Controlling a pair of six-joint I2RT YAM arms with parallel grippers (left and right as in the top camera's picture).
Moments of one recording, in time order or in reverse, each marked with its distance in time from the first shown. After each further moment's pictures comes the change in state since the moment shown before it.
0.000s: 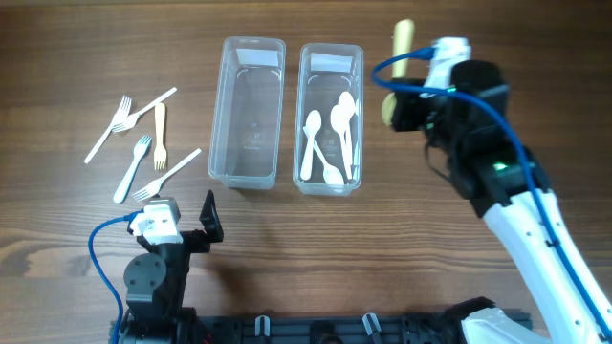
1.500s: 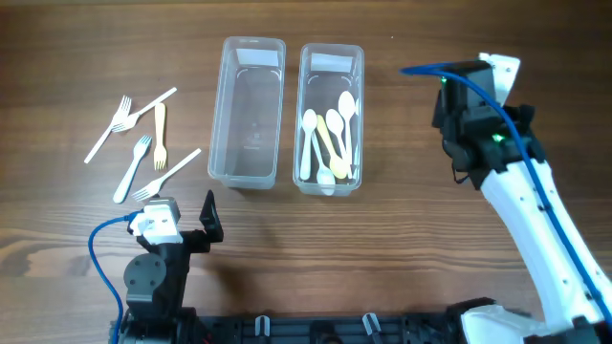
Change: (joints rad) left arm 0.000 0.000 0.000 0.000 0.000 0.000; right arm -0.107 0.126 0.055 -0.331 0.735 -0.029
